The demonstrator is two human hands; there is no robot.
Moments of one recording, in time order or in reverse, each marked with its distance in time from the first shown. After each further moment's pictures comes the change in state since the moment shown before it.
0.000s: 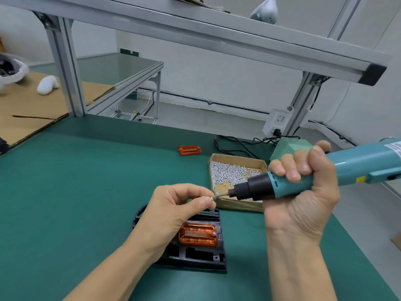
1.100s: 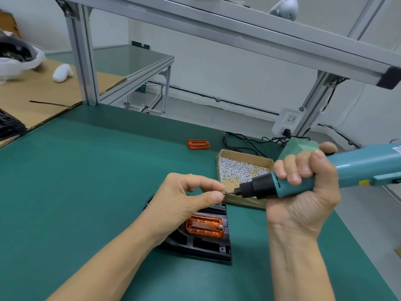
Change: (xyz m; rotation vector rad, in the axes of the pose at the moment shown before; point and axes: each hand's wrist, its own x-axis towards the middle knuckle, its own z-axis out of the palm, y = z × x) left_hand -0.004 0.007 -0.004 0.247 -0.009 0.069; right_hand -0.003 0.009 -0.008 -0.076 -0.077 -0.019
